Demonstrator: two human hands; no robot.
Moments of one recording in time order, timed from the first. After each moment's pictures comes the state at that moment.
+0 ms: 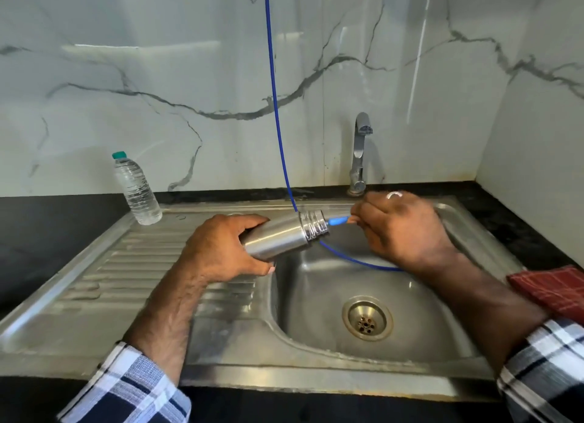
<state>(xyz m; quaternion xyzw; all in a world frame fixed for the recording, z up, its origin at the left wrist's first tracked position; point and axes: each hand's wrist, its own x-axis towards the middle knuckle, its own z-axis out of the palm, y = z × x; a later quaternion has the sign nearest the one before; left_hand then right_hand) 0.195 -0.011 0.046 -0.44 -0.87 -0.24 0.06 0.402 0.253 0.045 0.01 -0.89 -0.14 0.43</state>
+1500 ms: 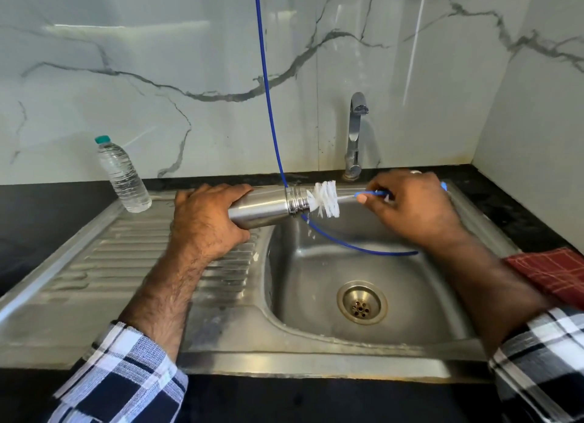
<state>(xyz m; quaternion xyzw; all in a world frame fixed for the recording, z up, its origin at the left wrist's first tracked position) 0.189 0.003 0.045 -0.39 -0.87 -0.17 0.23 0.403 0.283 0.040 -0.22 -0.92 0.05 0.32</state>
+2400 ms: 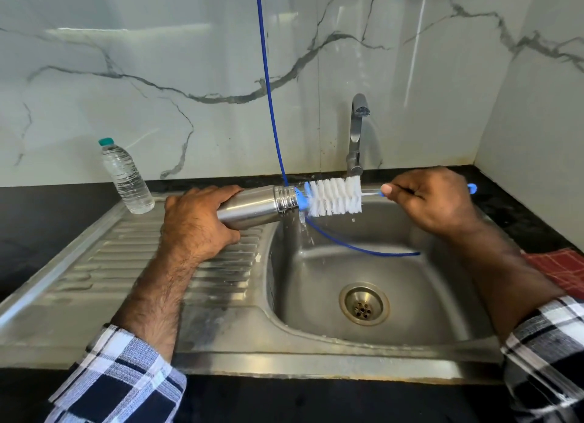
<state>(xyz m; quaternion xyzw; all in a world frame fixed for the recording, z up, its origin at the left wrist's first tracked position) 0.181 -0.010 0.048 -0.37 -0.89 -0.18 0.20 0.418 0.306 0.048 -0.18 -0.92 0.05 0.34</state>
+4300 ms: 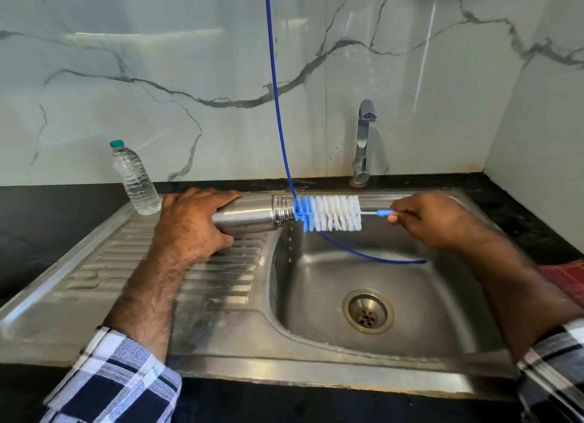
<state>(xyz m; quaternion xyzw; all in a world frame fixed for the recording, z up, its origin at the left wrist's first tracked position) 0.166 -0.026 0.048 -0.39 -0.88 -0.16 0.21 0.408 0.318 0.039 -0.21 -0.96 0.12 0.12</state>
